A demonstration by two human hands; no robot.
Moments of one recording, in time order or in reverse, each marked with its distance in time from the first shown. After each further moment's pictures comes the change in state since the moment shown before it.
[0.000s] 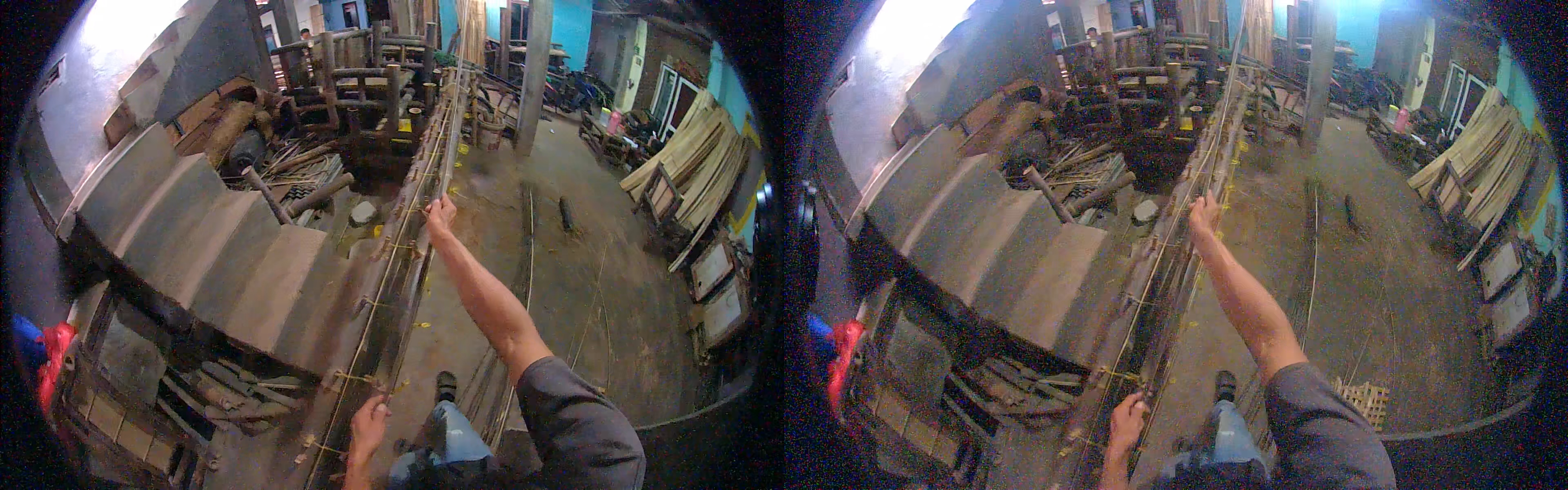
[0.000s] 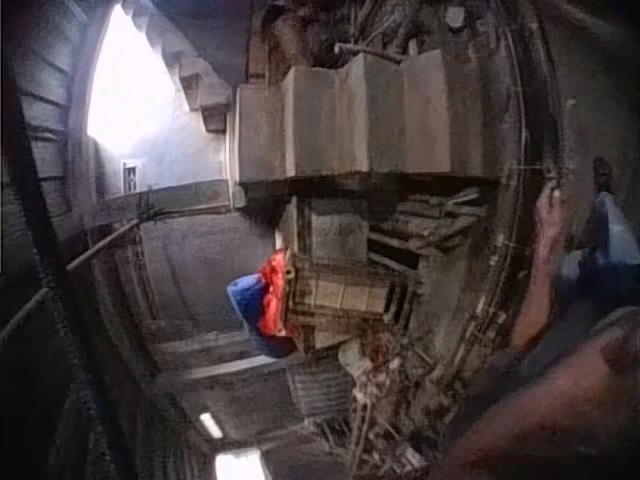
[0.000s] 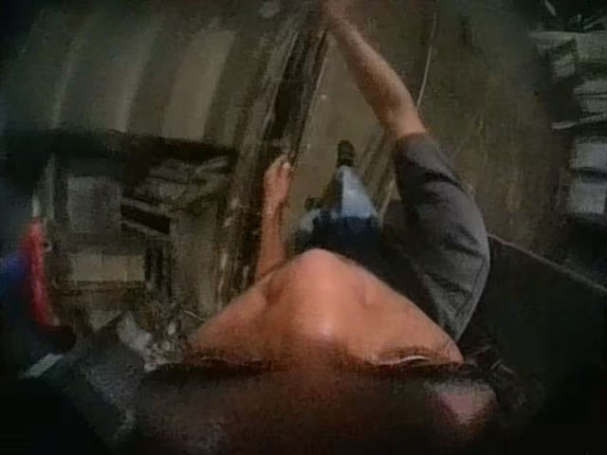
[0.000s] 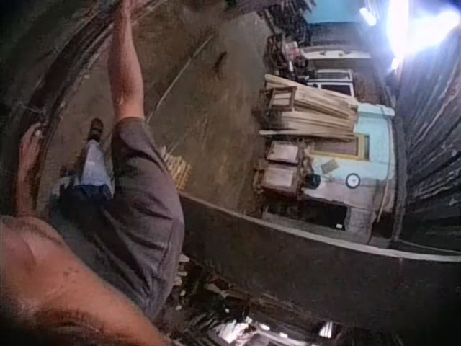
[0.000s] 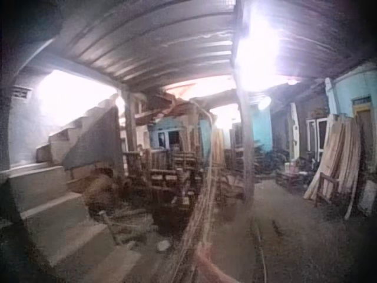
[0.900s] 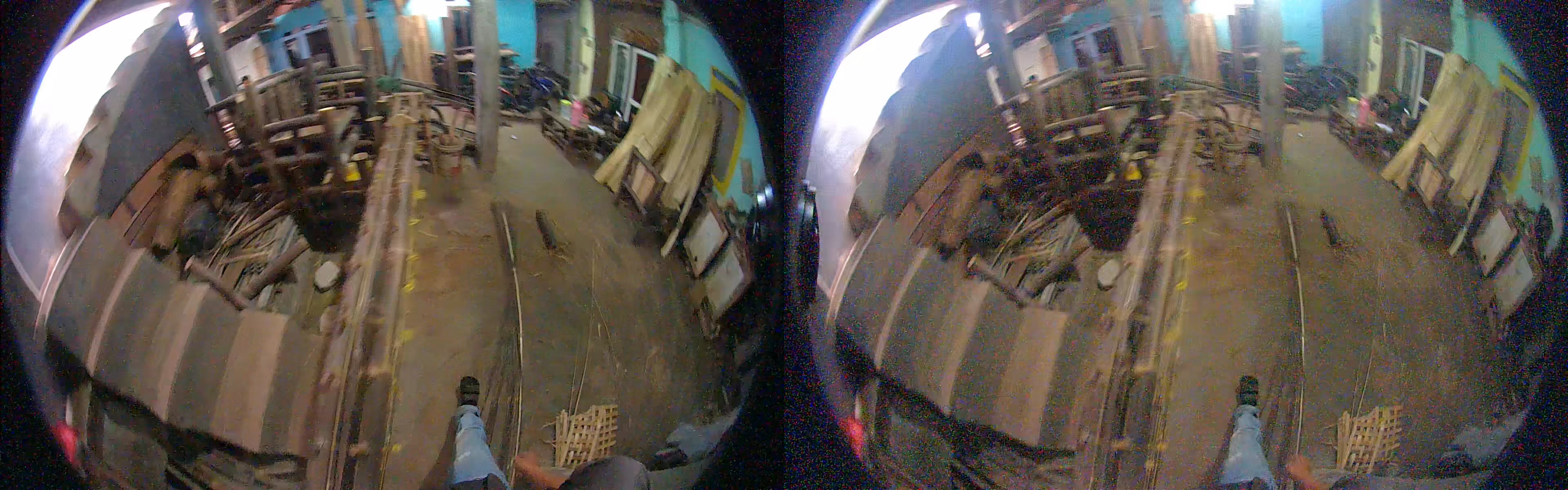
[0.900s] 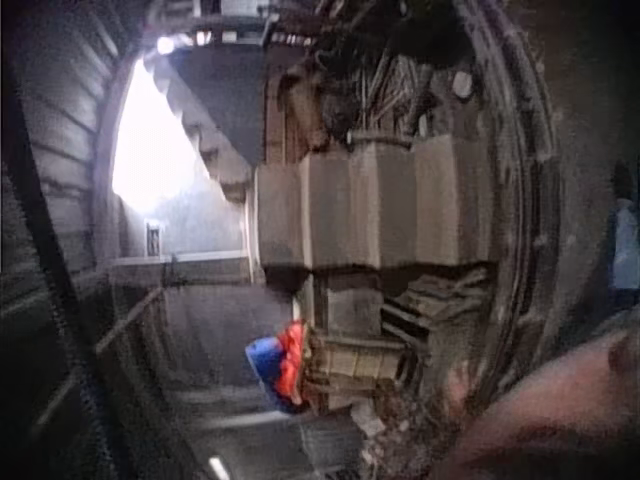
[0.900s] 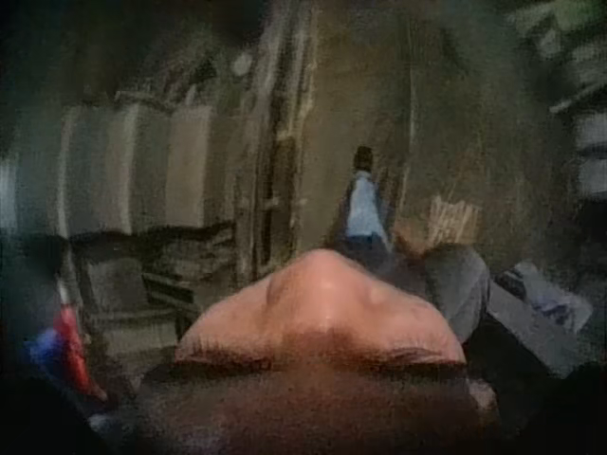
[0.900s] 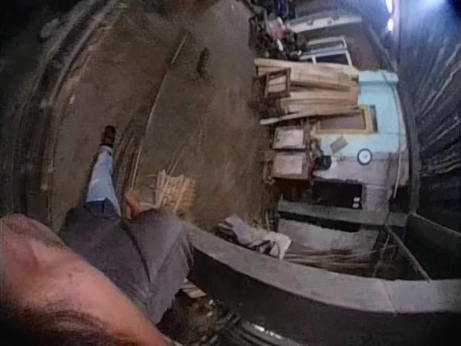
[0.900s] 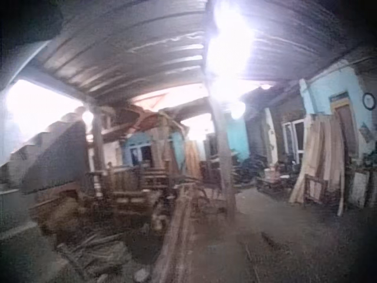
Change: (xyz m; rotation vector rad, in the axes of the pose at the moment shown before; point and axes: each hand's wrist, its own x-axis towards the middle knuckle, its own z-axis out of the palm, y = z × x) left_hand 0.080 0.083 -0.058 0.367 -0.096 -0.341; right_hand -0.261 0.243 -0.522 -1.004 -0.189 0.764
